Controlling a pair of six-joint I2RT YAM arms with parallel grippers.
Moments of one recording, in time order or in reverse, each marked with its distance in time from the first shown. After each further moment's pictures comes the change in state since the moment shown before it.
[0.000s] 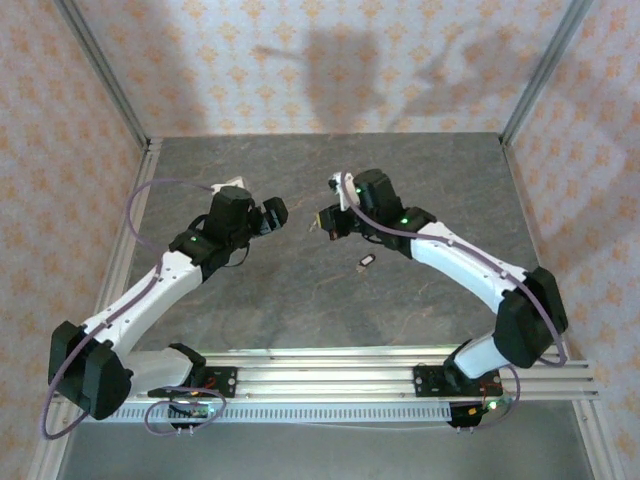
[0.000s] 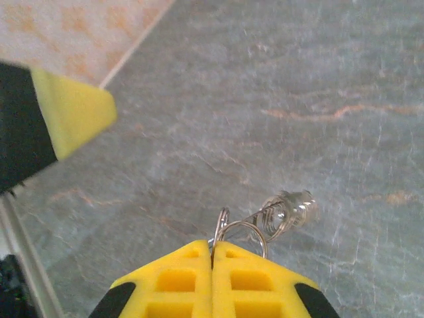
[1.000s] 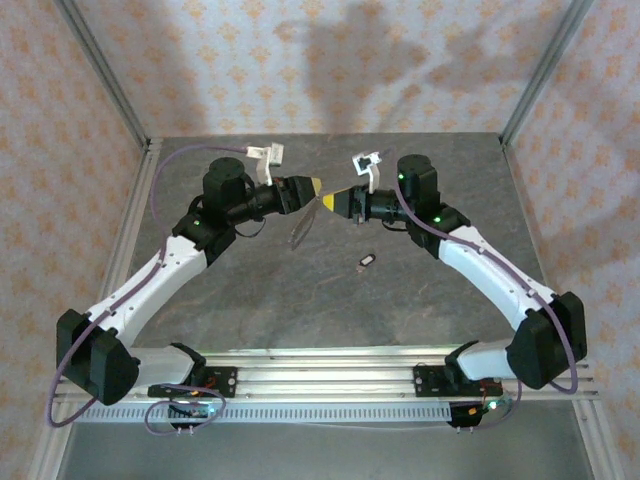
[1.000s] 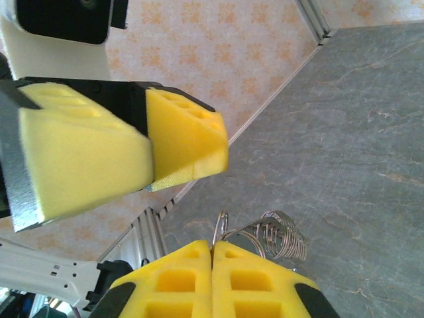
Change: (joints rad) left arm -0.006 0.087 0.142 0.373 0.631 0.023; right arm -0.144 -0.117 -0.058 0.219 -0.438 0.180
